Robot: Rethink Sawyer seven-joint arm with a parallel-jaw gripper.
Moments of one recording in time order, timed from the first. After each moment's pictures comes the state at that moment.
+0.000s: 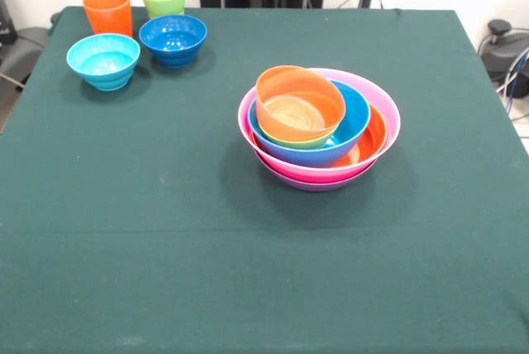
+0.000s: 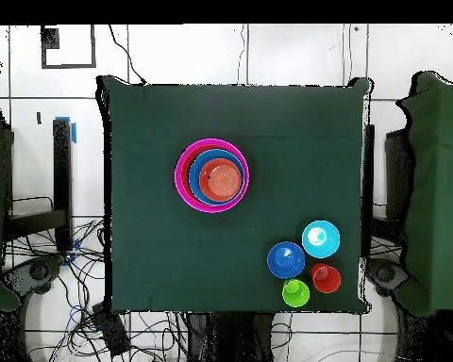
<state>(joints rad) -1.39 -0.37 -0.25 2.01 -1.64 -0.43 2.19</state>
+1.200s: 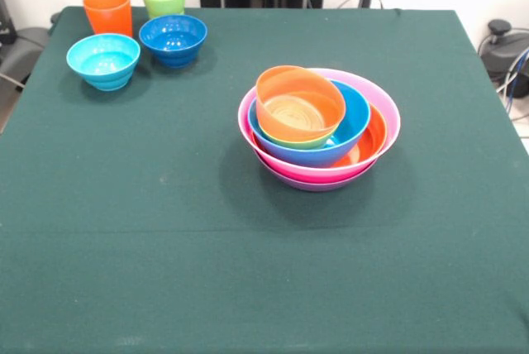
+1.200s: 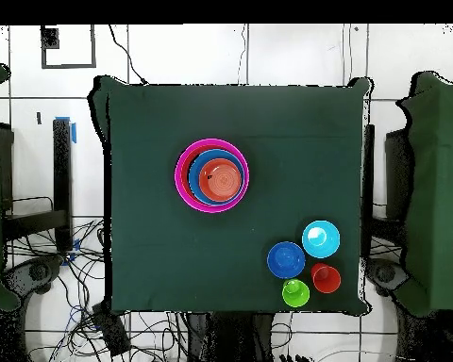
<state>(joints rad) -1.24 -0.07 -0.24 1.85 -1.55 -0.43 2.15</state>
